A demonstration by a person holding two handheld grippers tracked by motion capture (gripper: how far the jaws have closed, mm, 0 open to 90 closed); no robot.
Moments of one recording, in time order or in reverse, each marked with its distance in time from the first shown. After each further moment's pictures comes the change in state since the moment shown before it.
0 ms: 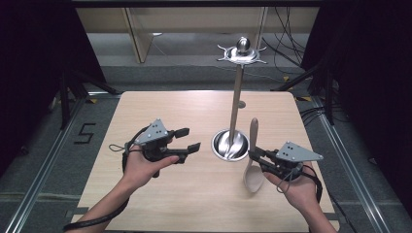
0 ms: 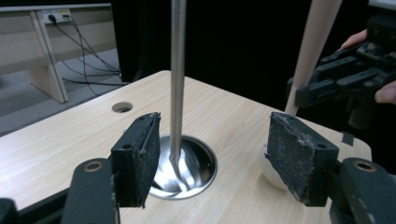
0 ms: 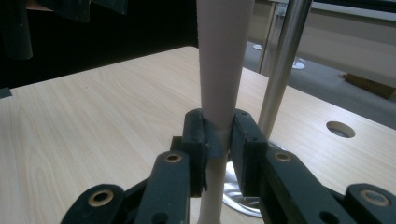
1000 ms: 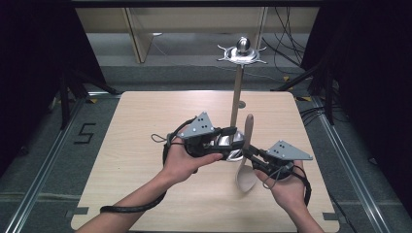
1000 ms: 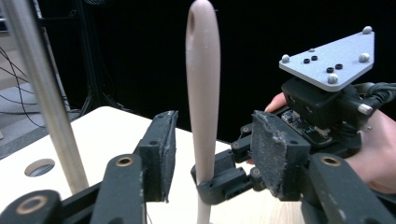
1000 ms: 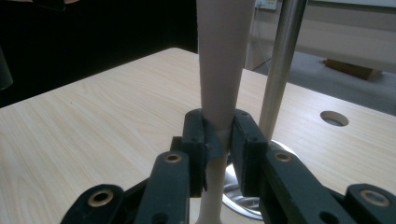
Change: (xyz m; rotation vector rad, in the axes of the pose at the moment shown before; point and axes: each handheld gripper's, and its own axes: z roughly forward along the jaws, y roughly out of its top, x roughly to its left) left arm -0.060 0.046 0.069 -0.038 -0.169 0.042; right arm 0.019 0.009 0.014 0.015 -0.074 0.090
